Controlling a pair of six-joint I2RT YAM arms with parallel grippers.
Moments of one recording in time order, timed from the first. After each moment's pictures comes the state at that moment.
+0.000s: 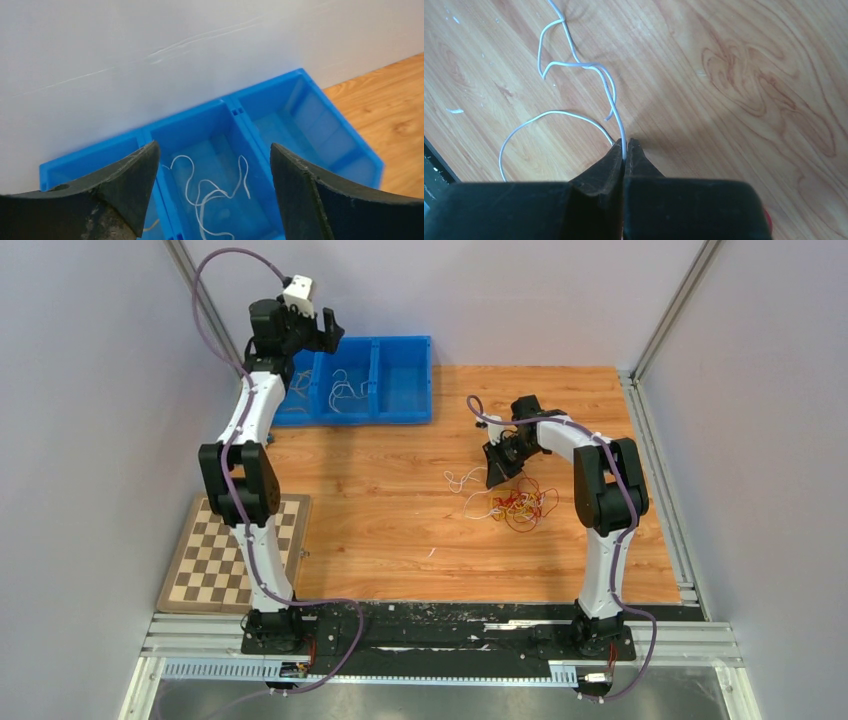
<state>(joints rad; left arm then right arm) 0.01 2.12 1.96 0.02 0.41 0.08 0.23 2.08 1.47 -0.70 -0.59 -0.43</state>
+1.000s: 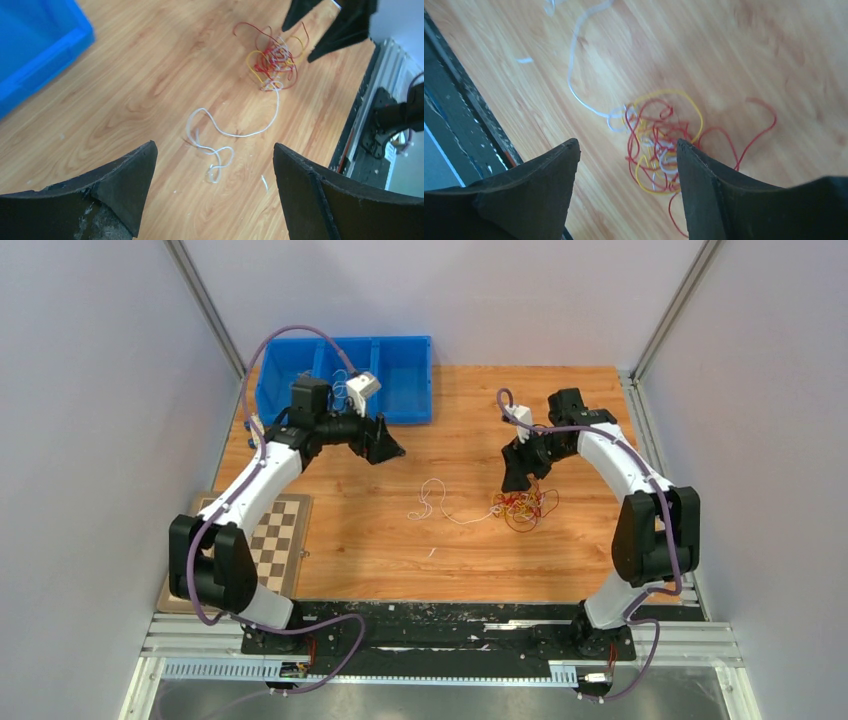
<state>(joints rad) -0.21 1.48 1.19 -0.27 0.81 0.03 0.17 1.66 1.36 -0.87 -0.70 -0.56</state>
